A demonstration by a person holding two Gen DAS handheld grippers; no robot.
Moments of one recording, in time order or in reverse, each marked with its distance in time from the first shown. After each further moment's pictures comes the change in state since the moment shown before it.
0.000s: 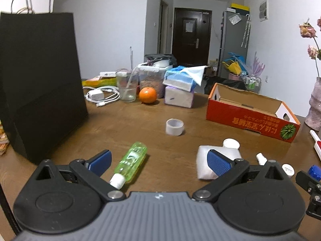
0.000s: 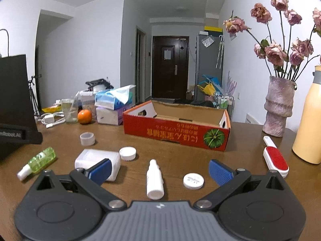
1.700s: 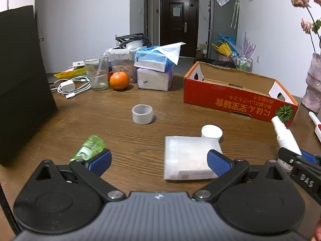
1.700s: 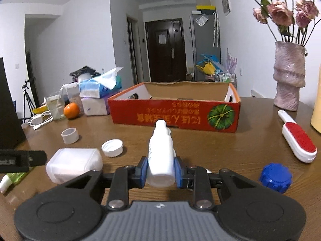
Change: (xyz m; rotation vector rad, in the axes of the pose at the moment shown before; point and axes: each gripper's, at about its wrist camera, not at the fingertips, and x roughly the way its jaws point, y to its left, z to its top) left arm 0.060 -0.072 -0.006 0.081 0.086 -0.037; right arm 0.085 -0.041 -0.004 0.119 0.073 0.031
